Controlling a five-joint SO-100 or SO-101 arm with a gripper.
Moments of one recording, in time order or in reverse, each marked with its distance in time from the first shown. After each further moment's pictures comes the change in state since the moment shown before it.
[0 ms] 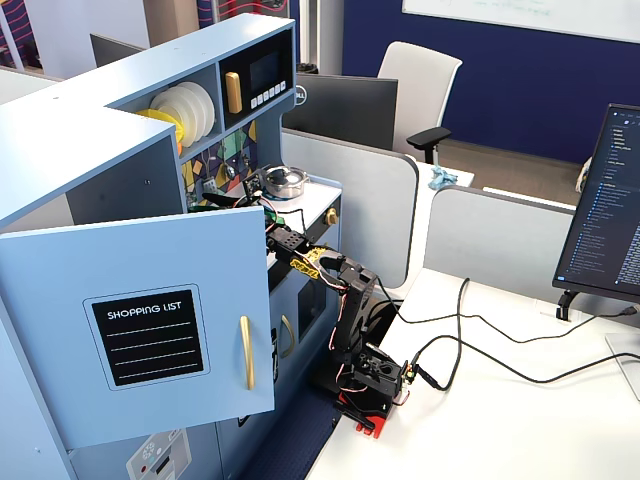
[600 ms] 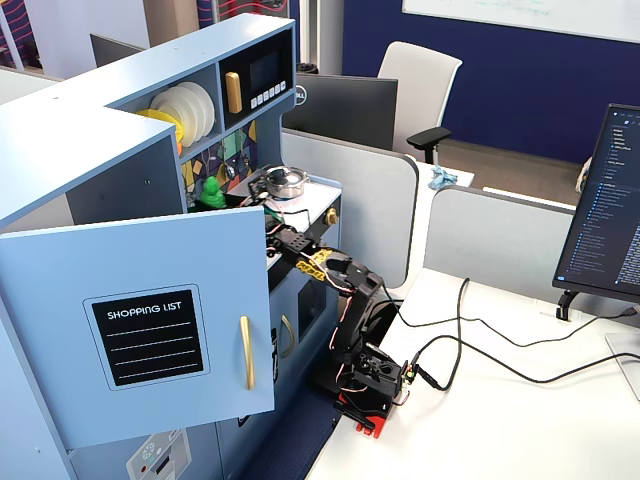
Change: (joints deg) arm -0.4 3.6 3.4 -1.1 -4.7
